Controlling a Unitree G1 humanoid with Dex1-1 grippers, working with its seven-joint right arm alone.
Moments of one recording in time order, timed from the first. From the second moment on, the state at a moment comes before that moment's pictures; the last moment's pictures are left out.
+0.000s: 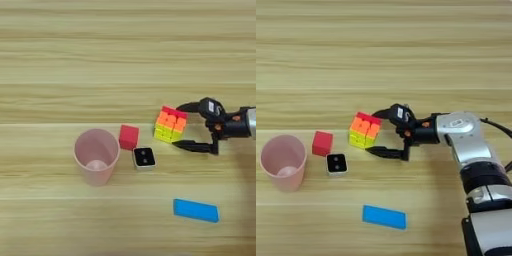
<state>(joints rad) -0.48 -0.61 0.11 0.71 0.06 -0.25 1.30</state>
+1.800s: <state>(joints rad) -0.28 -0.72 -0.06 0.17 0.26 -0.16 1.42</state>
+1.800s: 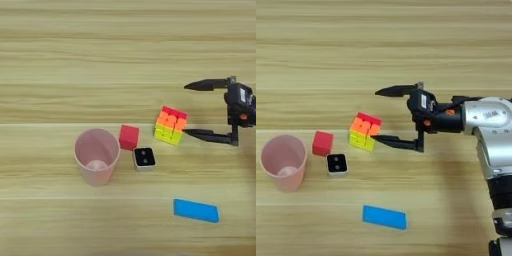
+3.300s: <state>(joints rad) 0.03 -0.83 0.05 0.18 0.22 -0.36 1.61</state>
